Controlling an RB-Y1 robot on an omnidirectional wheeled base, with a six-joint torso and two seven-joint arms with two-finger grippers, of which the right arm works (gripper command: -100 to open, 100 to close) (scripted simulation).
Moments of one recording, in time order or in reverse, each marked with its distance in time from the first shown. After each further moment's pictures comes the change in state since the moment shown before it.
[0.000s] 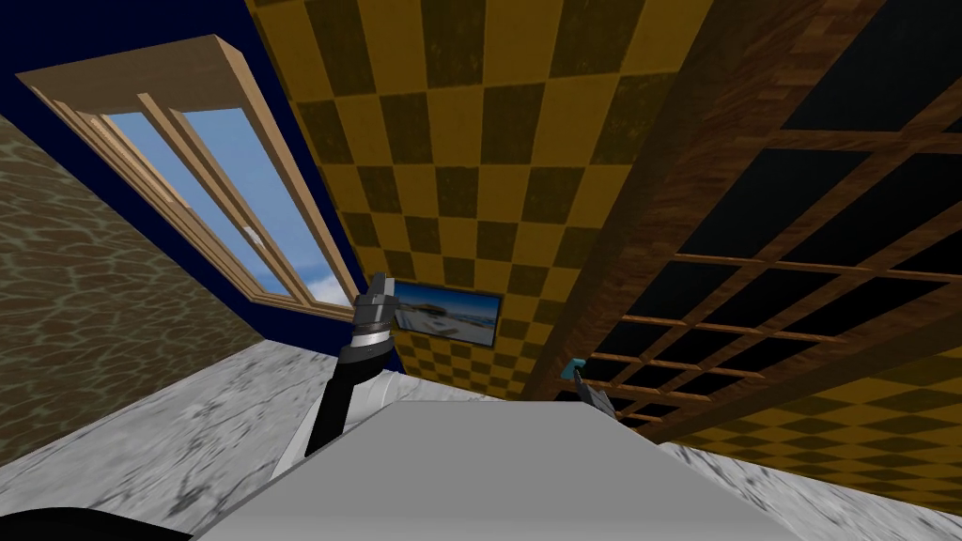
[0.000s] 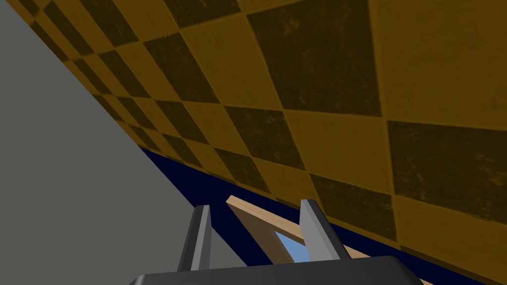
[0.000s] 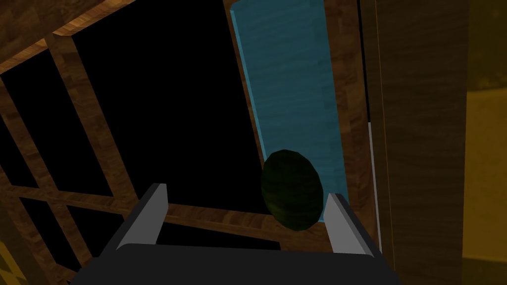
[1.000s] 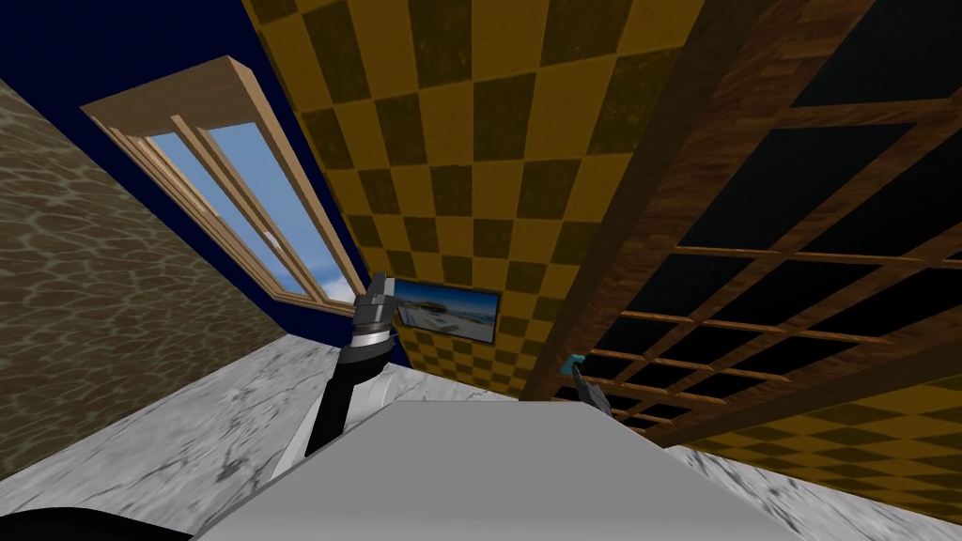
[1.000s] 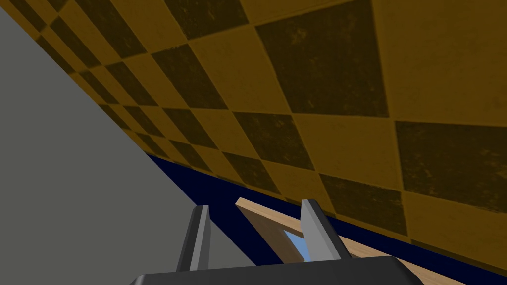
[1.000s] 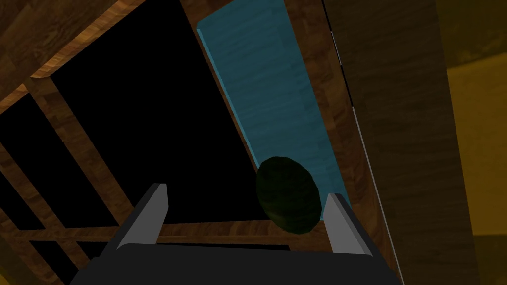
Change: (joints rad) arm -0.015 -0.007 0.023 0.015 -0.011 -0.054 -0.137
